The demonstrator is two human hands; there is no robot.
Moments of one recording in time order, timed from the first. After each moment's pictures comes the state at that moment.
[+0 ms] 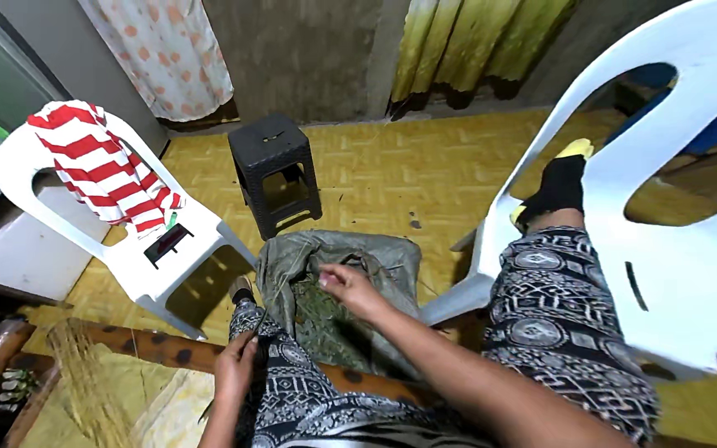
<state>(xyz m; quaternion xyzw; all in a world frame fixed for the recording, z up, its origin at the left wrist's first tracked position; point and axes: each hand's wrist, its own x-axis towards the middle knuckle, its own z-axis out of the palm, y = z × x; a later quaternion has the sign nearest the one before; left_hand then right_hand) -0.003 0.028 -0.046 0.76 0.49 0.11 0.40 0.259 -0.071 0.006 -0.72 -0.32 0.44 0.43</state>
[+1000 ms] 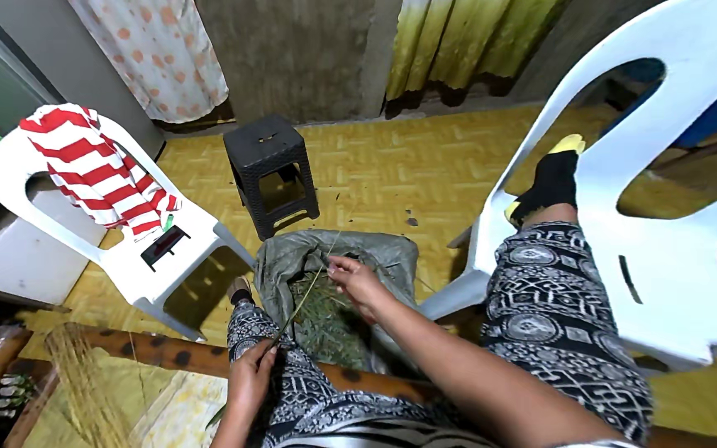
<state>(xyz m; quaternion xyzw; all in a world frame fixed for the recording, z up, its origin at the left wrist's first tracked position) 0.006 0.005 -0.041 0.80 0.43 0.05 0.41 0.273 -0.066 -0.012 -0.70 -0.15 0.44 0.55</state>
